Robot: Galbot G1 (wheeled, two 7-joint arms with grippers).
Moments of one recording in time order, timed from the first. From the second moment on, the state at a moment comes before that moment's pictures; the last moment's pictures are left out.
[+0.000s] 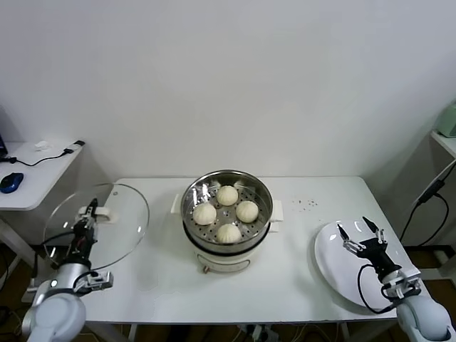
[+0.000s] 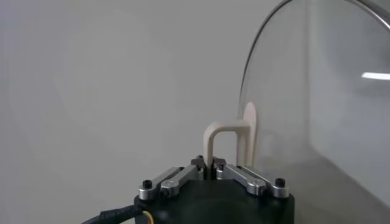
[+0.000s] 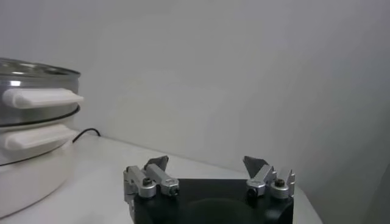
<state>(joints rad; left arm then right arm) 1.43 -1.08 -0.66 -1.93 1.20 0.22 -0.06 -1.32 0.99 0.63 1.55 0.41 0.16 -0.26</state>
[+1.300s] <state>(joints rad) 0.97 -1.38 0.06 -1.96 1.59 0.74 0.38 -1.21 1.02 0.62 1.42 0.35 0.18 -0.21</state>
